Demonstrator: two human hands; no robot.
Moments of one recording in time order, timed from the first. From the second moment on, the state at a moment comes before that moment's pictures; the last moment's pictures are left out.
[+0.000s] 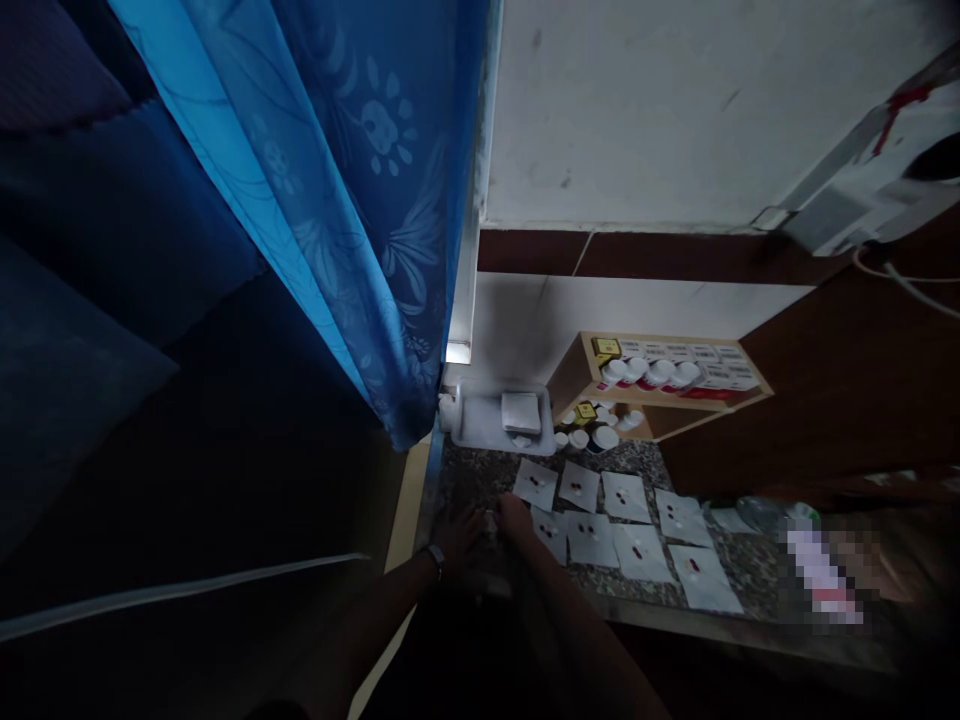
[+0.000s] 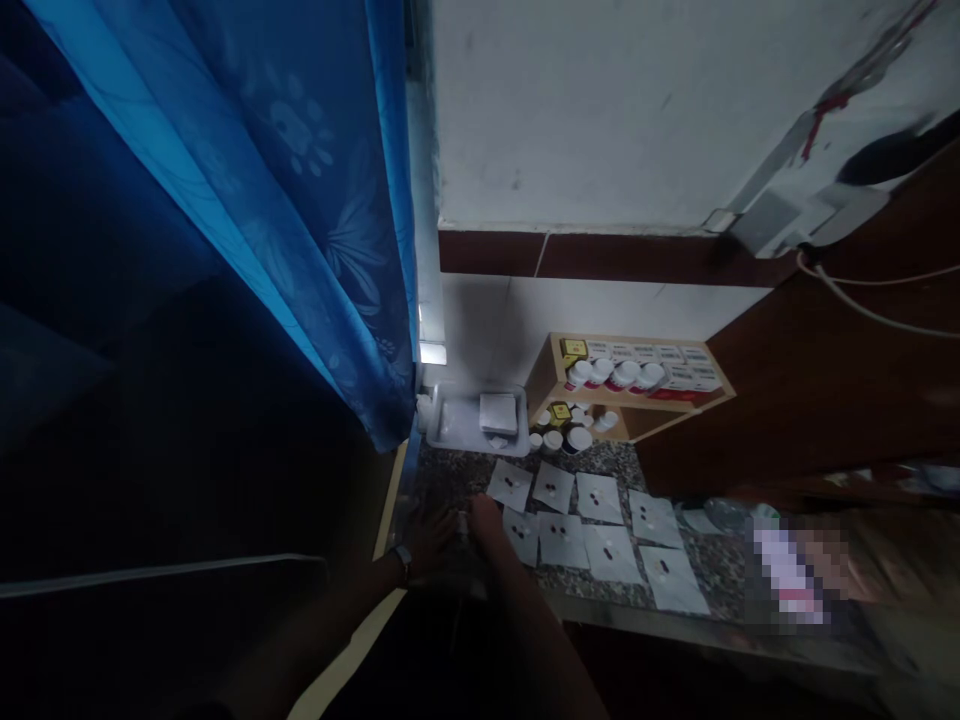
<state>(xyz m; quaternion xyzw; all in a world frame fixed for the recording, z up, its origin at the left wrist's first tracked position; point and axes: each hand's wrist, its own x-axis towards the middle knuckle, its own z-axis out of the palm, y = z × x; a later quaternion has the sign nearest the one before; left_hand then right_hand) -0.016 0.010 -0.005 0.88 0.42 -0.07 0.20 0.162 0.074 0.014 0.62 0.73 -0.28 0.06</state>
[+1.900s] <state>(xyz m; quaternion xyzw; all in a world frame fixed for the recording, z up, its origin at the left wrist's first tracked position) -0.002 0.020 0.003 0.86 0.46 -0.01 0.21 0.165 0.066 0.004 0.67 0.65 -0.35 -0.07</state>
